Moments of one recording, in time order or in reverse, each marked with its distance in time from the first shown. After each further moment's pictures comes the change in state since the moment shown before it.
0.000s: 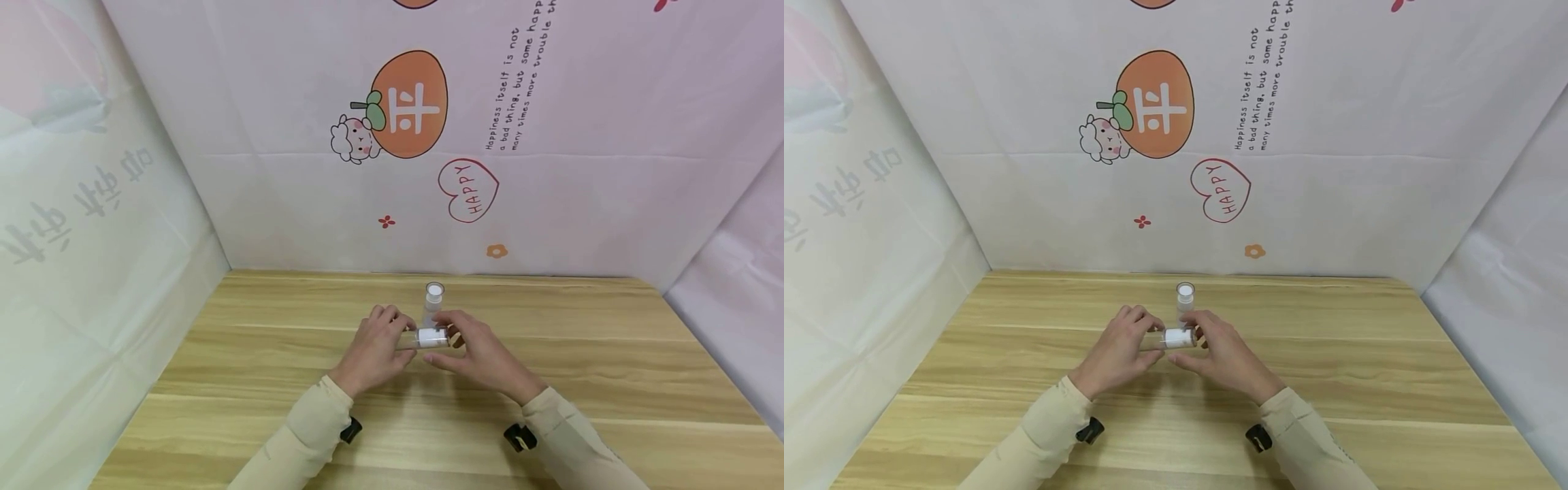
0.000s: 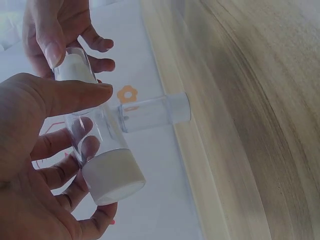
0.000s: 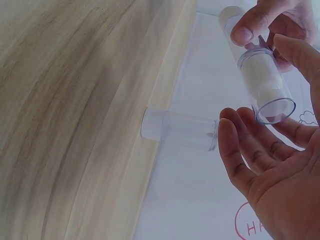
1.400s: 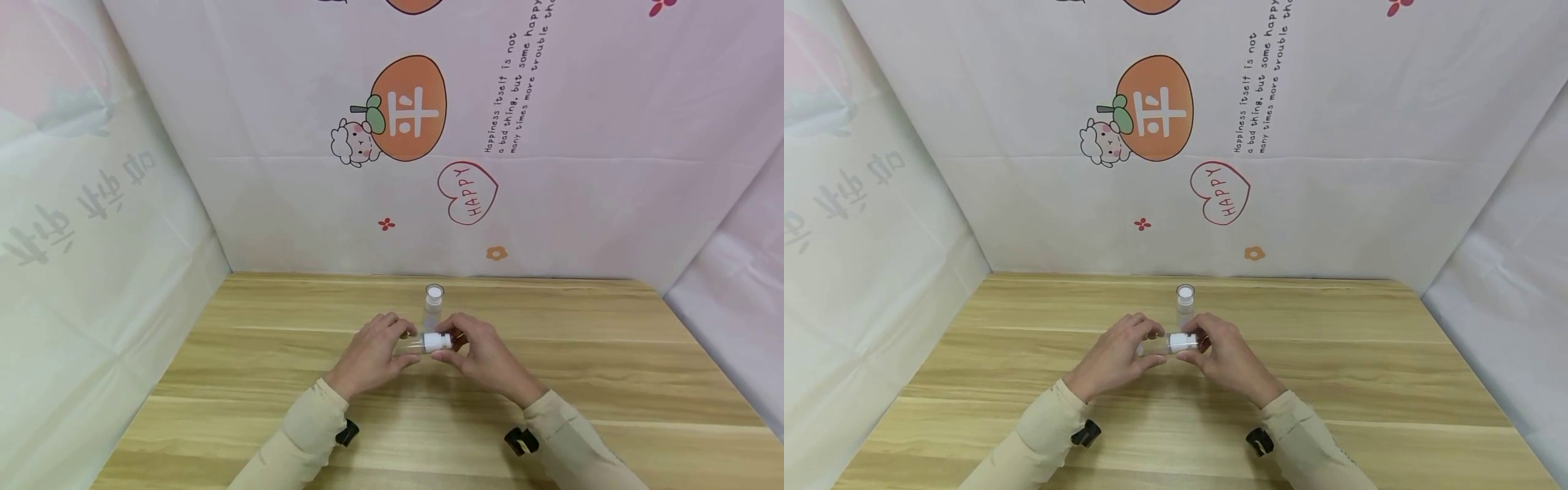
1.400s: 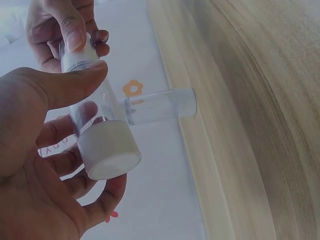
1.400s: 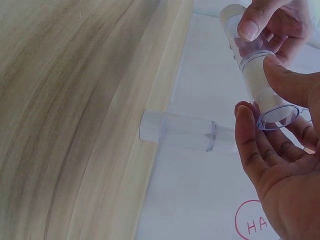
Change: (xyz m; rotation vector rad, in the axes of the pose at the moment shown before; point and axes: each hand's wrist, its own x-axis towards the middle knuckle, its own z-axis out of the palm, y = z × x) left_hand -0.005 -0.002 -0.004 -0.083 -0.044 0.038; right_hand -0.002 0.000 -0.002 0.021 0.075 -0.099
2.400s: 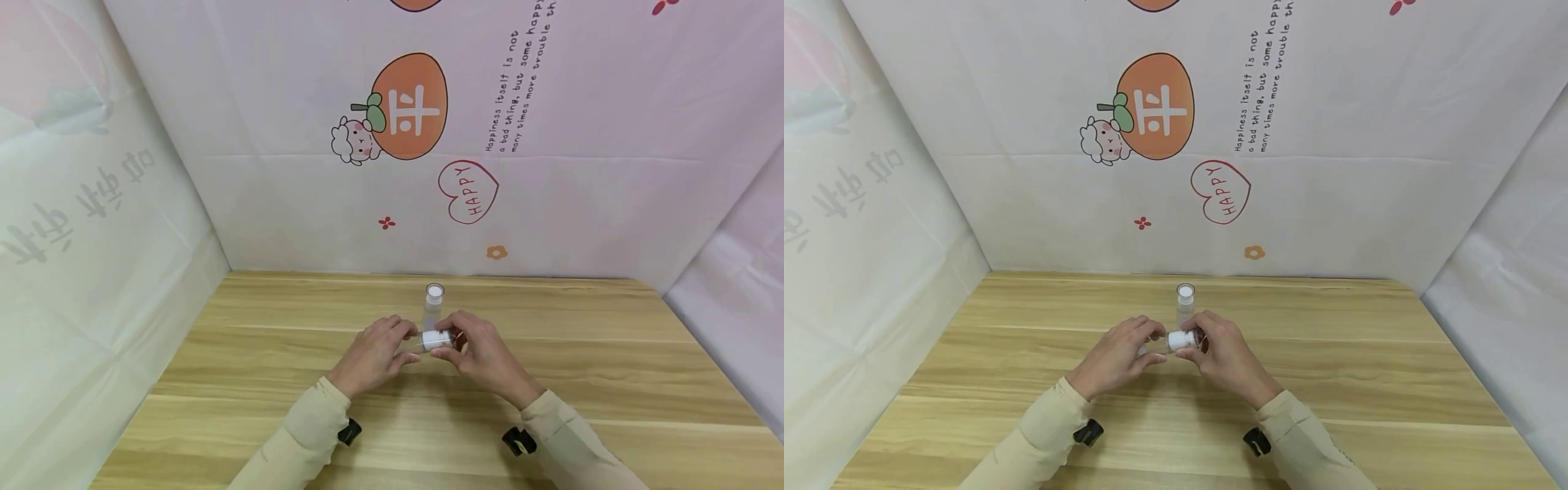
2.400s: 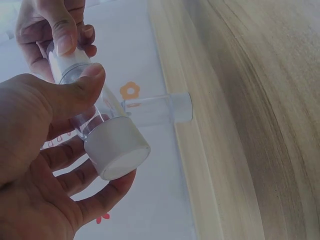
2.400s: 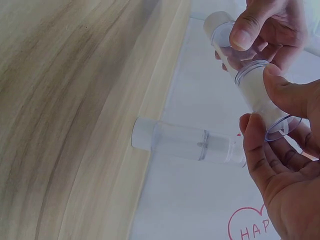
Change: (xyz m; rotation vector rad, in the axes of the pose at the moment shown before) left_hand 0.000 0.001 0.000 0.038 -0.024 0.043; right_hand 0.002 -0.008 0.000 -0.048 0.050 -0.021
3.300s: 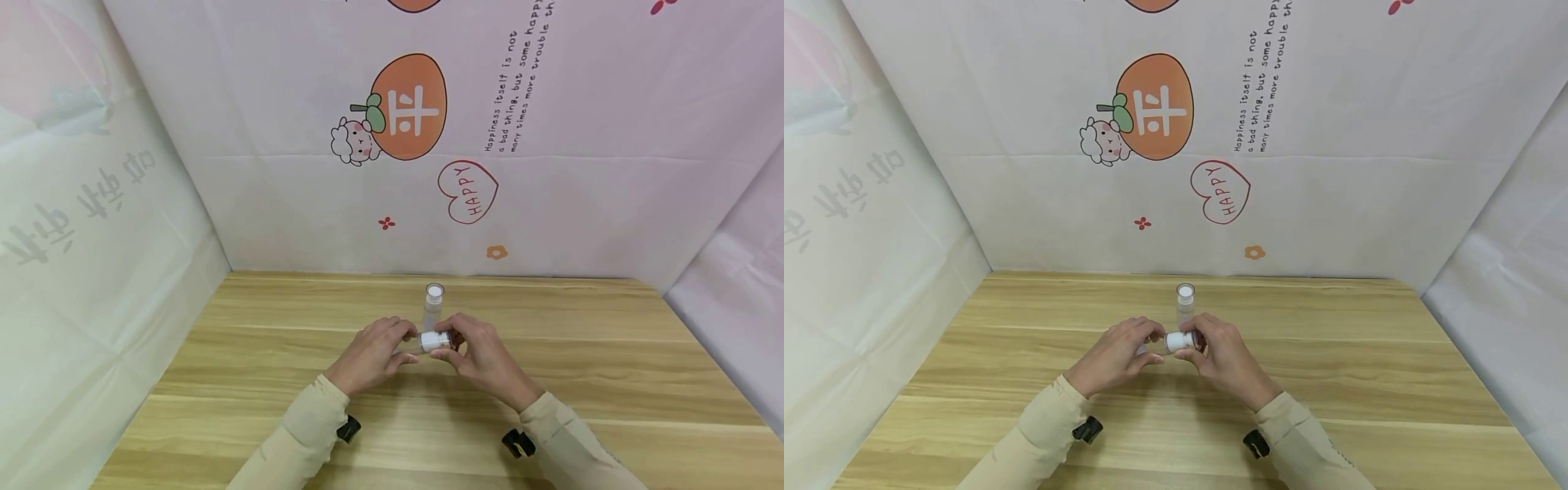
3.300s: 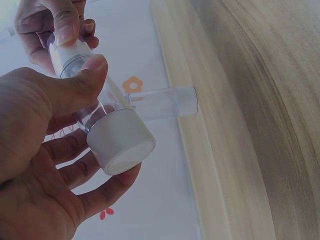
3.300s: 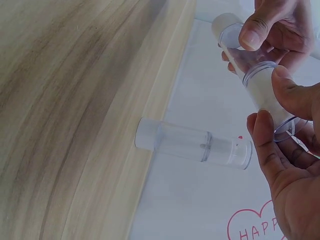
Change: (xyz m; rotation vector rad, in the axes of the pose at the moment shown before) left_hand 0.000 -0.003 -0.004 -0.018 -0.031 0.044; right_hand -0.003 -0.002 0.001 0.005 0.024 -0.063
